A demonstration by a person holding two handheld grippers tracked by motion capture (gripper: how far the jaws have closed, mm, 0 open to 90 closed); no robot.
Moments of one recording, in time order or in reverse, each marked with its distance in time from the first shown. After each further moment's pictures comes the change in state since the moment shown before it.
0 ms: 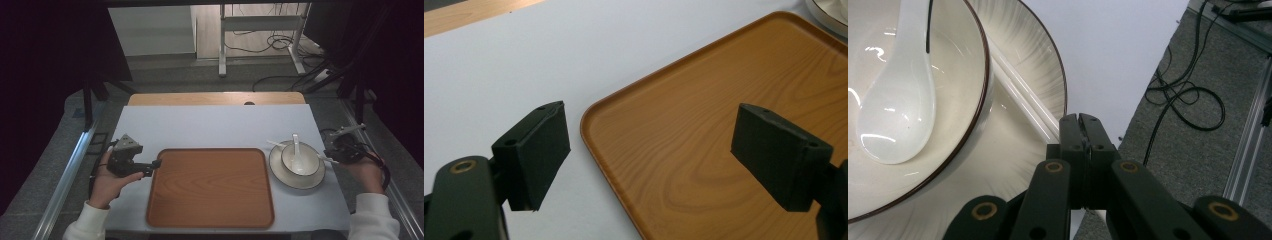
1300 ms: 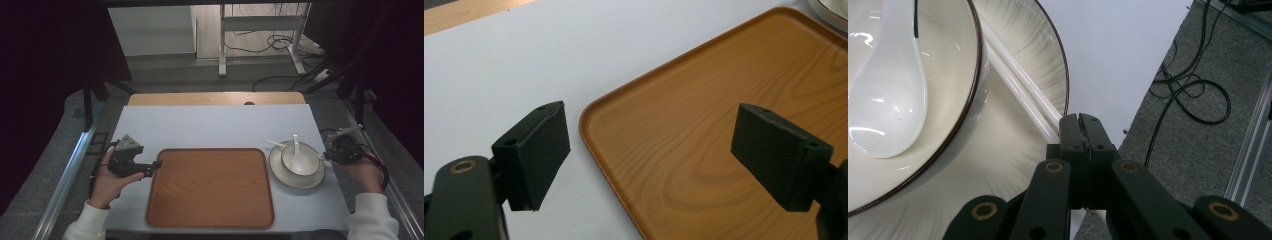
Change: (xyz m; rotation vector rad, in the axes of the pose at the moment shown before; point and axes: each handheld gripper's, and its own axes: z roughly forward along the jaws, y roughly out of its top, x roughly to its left) left arm -0.001 0.000 0.002 0.008 -0.001 0.004; right arm -0.001 -0.002 0.007 0.031 0.010 0.006
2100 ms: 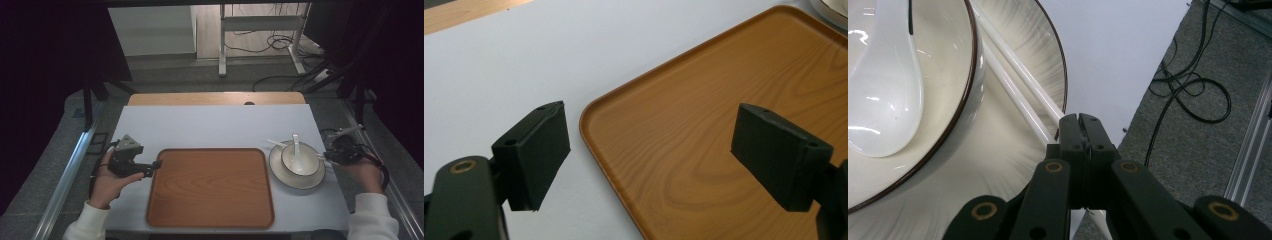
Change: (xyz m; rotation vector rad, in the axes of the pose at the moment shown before) left arm 0.000 0.000 0.000 0.004 0.001 0.005; right arm -0.001 -0.001 0.001 0.004 -0.001 0.001
